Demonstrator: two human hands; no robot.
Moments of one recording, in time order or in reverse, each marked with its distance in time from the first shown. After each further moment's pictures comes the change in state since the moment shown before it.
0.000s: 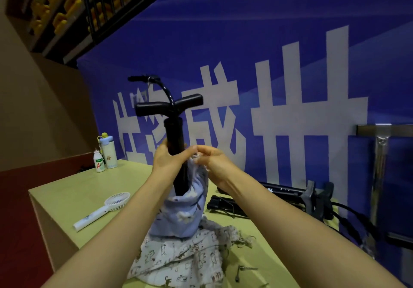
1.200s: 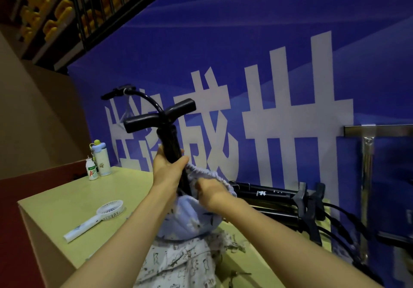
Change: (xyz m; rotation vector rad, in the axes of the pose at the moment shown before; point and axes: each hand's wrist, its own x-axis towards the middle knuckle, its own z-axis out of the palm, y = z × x) left_hand -0.010 0.003 0.025 -0.140 0.096 -0.050; right_hand -0.009 0.030 -0.011 -1.376 -0.102 0.205
